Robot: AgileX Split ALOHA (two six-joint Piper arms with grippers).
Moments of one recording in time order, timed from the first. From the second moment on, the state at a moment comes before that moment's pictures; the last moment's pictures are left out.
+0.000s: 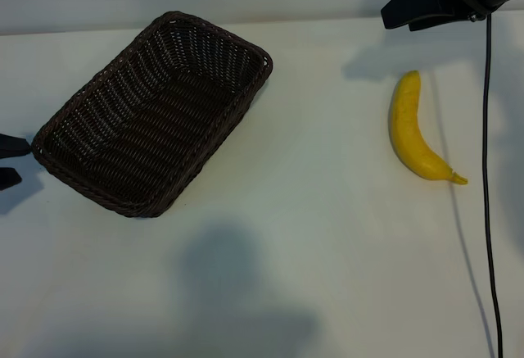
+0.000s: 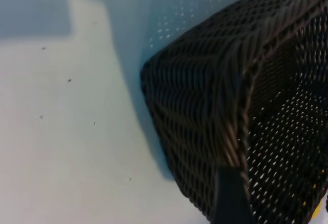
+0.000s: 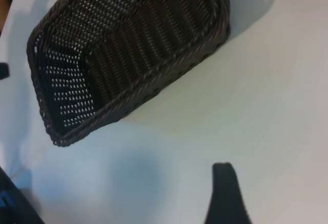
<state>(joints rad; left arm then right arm) 0.60 1.50 -0.66 -1.07 0.82 0.56 0.06 1.79 -1.51 0.84 1.14 -0.59</state>
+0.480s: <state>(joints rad) 0.32 1.54 -0.74 -1.00 0.70 0.38 0.06 1.79 -1.51 0.84 1.14 -0.59</state>
